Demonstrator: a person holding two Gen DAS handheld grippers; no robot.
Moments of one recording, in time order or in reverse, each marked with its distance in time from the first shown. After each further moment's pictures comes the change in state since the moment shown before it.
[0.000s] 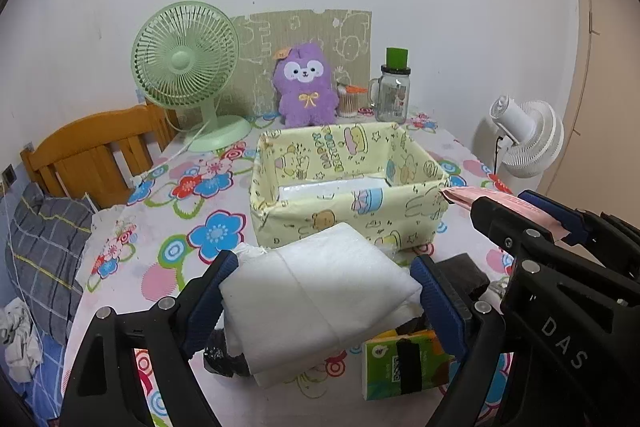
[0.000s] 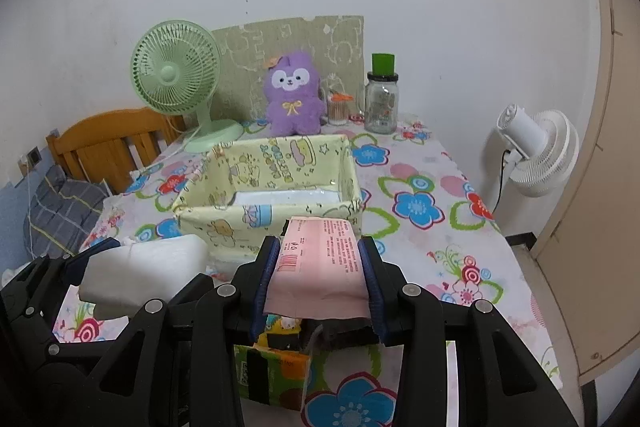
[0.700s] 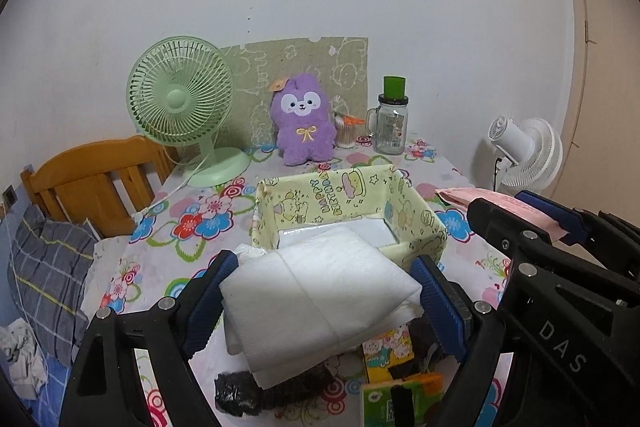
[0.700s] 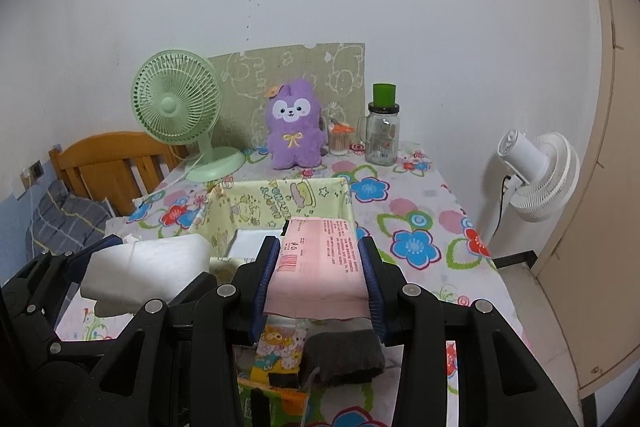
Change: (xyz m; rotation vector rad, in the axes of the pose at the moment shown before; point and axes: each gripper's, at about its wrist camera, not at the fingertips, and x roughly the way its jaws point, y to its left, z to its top) left arm -0.006 -0.002 0.040 0.020 -0.068 0.004; right arm -0.003 -0.003 0.039 -0.003 -0.056 0.007
